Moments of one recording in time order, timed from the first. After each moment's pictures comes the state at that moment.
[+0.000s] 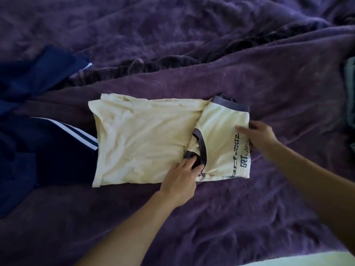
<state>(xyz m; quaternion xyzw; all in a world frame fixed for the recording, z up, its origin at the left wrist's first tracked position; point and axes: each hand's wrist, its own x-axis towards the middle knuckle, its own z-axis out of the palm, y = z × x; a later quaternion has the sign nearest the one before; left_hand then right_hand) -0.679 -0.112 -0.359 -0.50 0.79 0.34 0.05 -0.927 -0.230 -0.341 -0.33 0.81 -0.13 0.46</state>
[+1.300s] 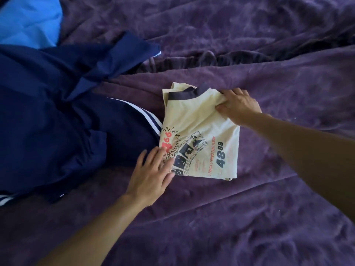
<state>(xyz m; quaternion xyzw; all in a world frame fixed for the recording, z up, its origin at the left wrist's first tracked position) -0.439 -0.063 -0.354 -0.59 0.79 0.15 0.04 -0.694 -0.294 -0.367 -0.75 0.62 0.09 0.23</state>
